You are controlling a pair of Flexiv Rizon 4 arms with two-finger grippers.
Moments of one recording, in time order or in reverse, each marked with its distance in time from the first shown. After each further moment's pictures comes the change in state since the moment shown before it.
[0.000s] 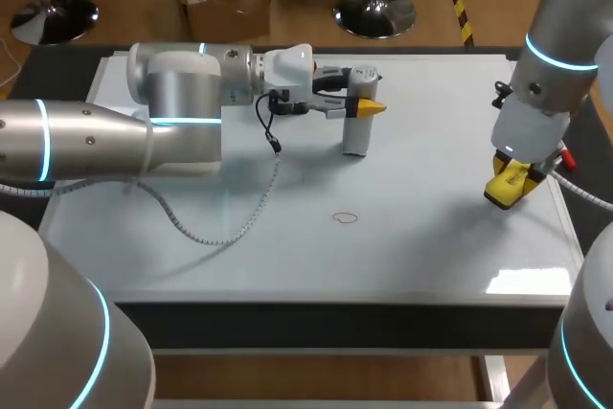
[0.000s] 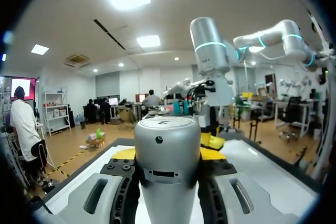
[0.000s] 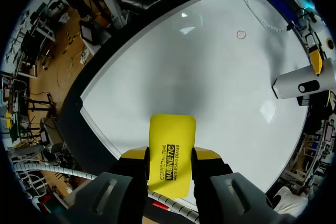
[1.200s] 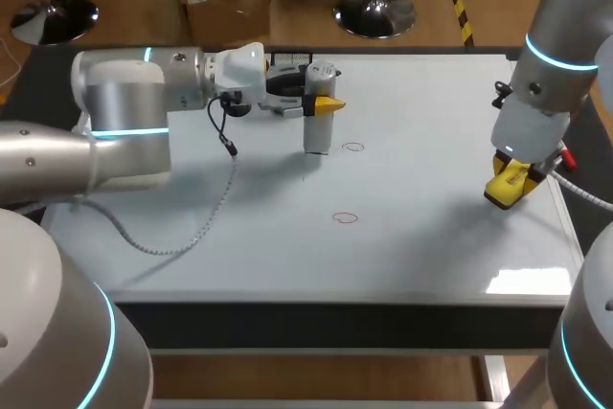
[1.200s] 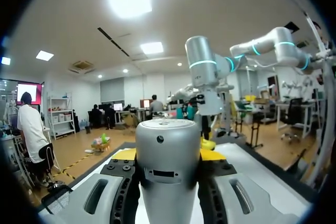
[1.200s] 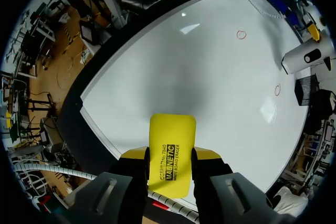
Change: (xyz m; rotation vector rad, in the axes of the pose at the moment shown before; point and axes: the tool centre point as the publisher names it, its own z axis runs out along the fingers) left arm 0.016 -0.028 -0.074 0.047 -0.030 0.013; right arm 0.000 0.000 0.000 0.000 0.000 0.000
